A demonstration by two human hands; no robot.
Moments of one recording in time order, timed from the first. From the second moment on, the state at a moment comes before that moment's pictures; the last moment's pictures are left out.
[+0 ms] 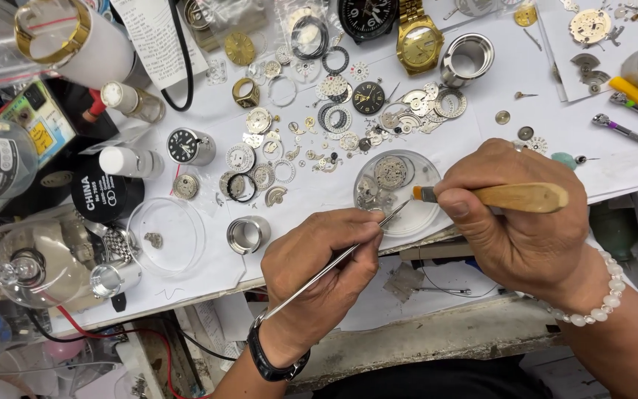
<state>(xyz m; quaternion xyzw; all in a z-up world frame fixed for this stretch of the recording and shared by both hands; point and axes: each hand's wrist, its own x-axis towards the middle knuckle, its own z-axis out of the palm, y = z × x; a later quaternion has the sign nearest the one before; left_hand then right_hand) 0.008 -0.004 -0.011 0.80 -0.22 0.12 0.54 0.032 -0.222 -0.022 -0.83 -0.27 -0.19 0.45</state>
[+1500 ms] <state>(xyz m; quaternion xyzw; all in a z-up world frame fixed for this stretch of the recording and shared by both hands) 0.009 -0.012 -0.008 0.81 -0.19 0.12 0.54 0.036 -0.218 -0.023 -0.82 -0.28 -0.19 0.46</state>
